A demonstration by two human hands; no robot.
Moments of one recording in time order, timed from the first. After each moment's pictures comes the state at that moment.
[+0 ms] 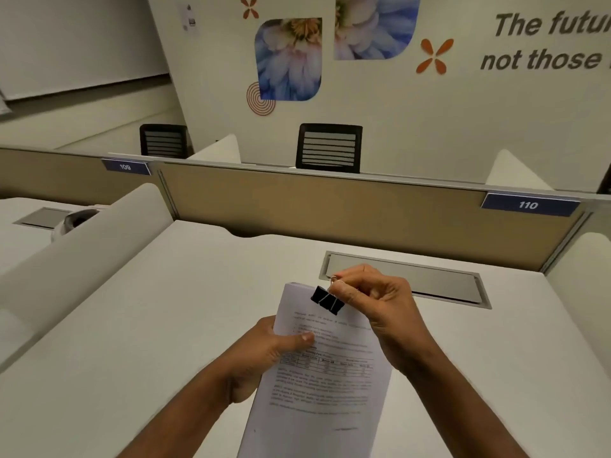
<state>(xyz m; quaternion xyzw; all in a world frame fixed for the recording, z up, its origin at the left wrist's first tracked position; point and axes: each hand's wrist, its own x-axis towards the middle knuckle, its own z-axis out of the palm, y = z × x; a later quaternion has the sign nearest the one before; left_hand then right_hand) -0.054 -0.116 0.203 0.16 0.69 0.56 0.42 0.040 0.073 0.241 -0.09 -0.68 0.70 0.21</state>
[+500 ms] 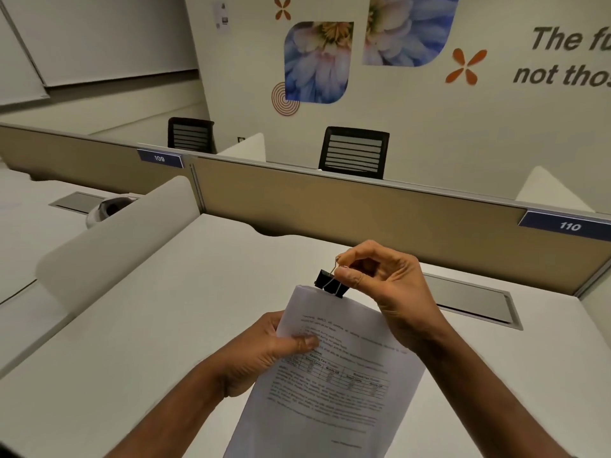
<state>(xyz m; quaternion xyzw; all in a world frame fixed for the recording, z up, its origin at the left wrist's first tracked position) -0.075 -0.174 0.221 0.21 0.70 0.56 0.39 -0.006 0.034 0.275 0.01 -0.69 0.70 0.19</state>
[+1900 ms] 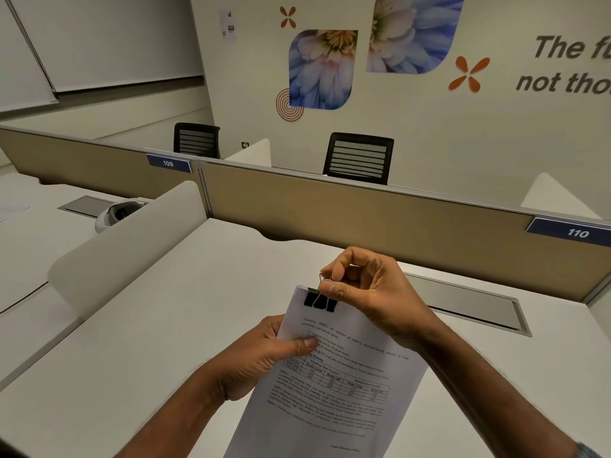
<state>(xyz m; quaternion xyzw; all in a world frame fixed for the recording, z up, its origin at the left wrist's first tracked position) -0.079 -0.194 0.231 0.20 0.68 0.59 0.39 -0.019 0.009 0.287 0.00 -0.79 0.61 0.10</state>
